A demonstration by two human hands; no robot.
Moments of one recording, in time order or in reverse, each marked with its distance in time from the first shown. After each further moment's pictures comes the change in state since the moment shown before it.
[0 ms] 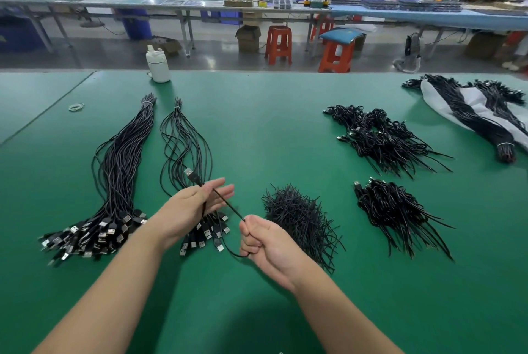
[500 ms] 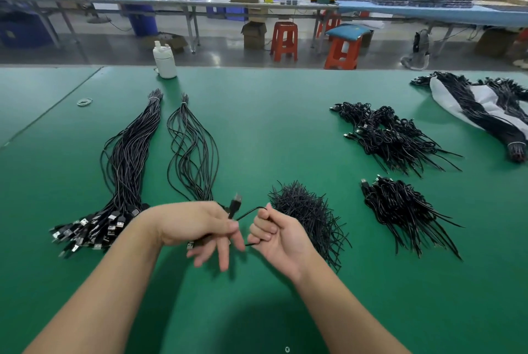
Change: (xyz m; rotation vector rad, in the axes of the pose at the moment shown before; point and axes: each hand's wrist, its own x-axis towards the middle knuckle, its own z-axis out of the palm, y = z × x) left_hand -0.026 0.031 0.004 0.570 -0.616 -0.356; right_hand 0.011 0.001 -0.008 0.468 0.019 0.112
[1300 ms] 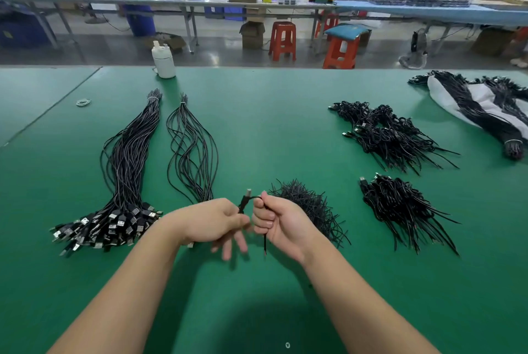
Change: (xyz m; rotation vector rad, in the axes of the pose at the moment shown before) left_hand 0.021 0.009 0.018 0.135 0.261 -0.032; right_hand 0.008 -0.021 0.009 -0.275 -0.063 -0.026
